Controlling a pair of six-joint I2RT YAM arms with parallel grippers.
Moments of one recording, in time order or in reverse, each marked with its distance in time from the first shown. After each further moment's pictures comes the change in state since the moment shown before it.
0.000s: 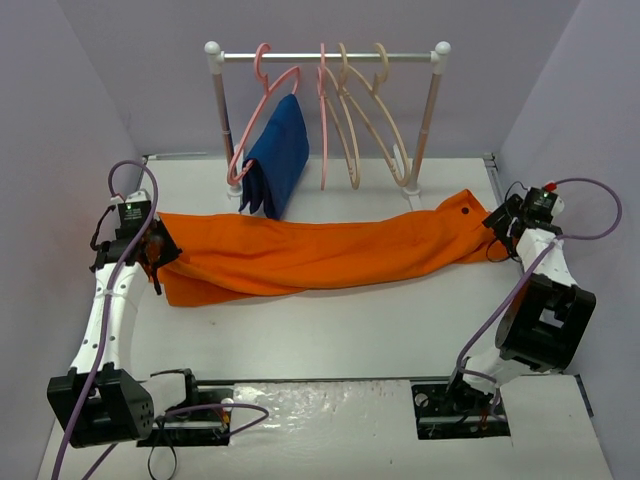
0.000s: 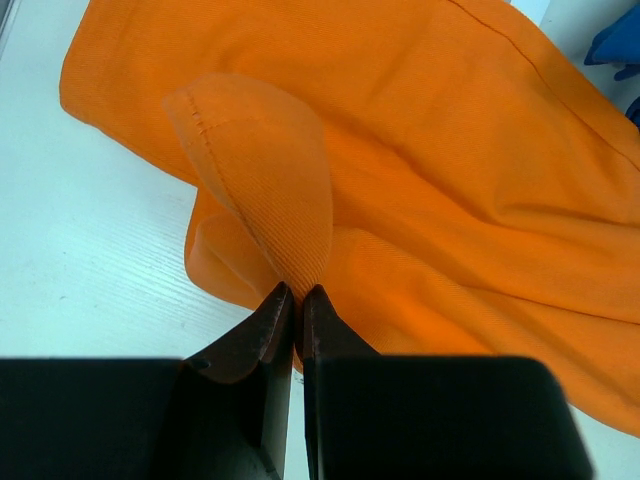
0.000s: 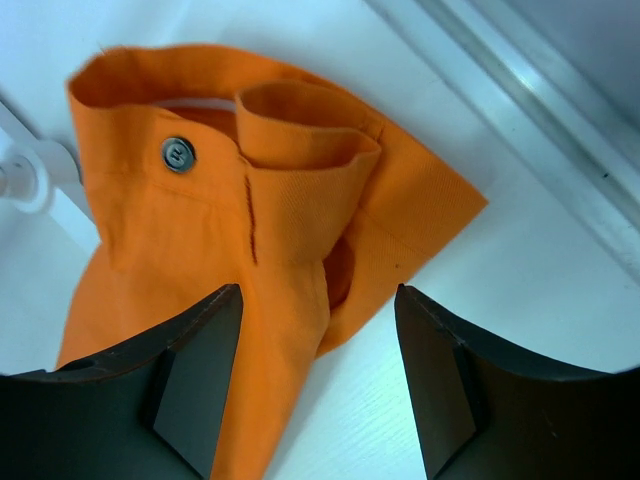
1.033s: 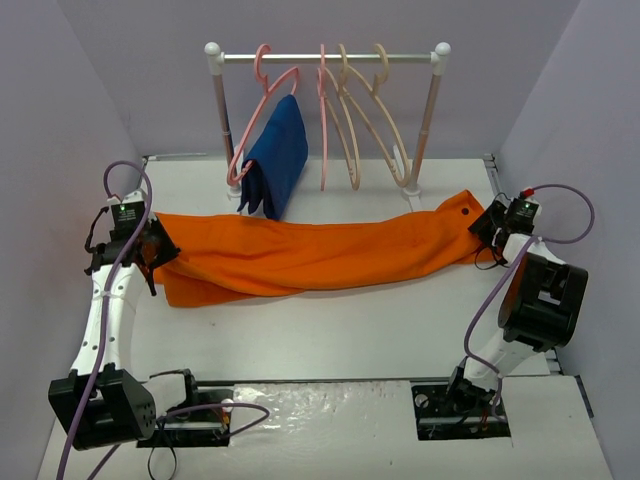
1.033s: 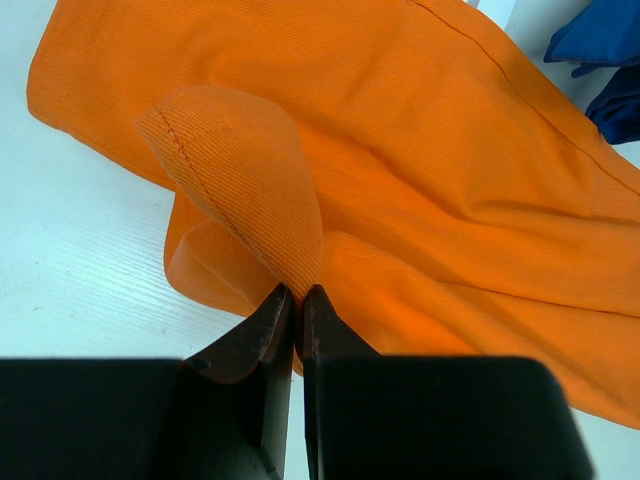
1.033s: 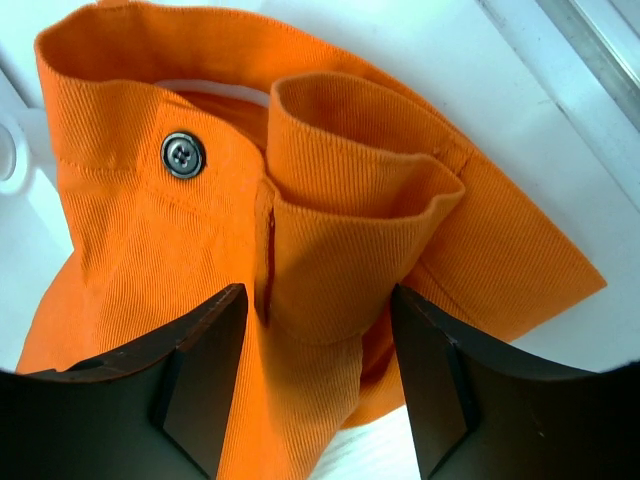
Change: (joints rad) left arm 0.039 -0.003 0.000 0.020 0.088 0.000; right arm 0.038 0.138 -0.138 0.331 -0.104 -0.039
